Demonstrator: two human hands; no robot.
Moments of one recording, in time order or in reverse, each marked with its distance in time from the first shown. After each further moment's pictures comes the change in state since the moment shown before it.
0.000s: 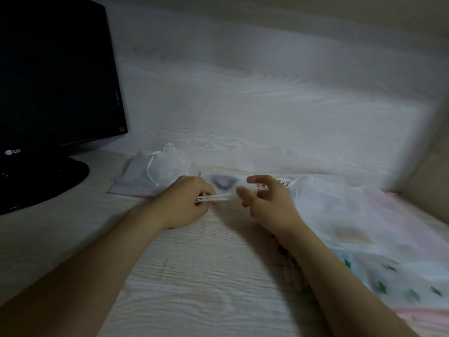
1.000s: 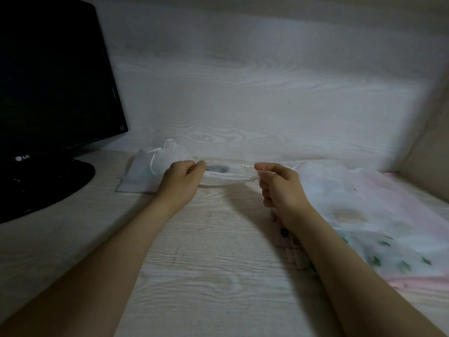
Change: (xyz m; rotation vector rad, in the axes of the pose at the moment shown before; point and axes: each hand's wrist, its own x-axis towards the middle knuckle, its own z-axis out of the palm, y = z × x) left_hand 0.004 0.014 -0.006 -0.413 0.324 -0.473; right_hand -0.001 -0.010 -0.012 0.429 0.050 0.218
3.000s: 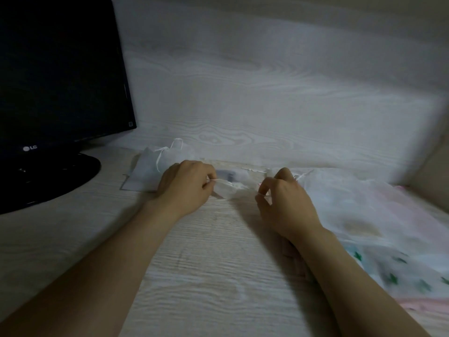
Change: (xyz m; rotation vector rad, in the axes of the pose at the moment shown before) left_hand -0.001 -0.005 -0.012 0.577 -0.045 0.422; right_hand -0.014 0.000 0.000 -1.270 -0.019 -0.522
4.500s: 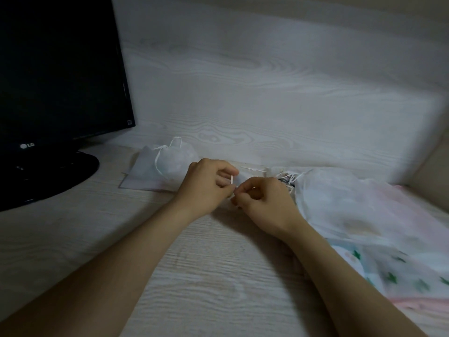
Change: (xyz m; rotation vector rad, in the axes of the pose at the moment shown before) left_hand 0.004 0.029 0.020 -0.541 0.040 -0.102; right_hand 0.001 -0.022 0.009 0.627 -0.085 0.042
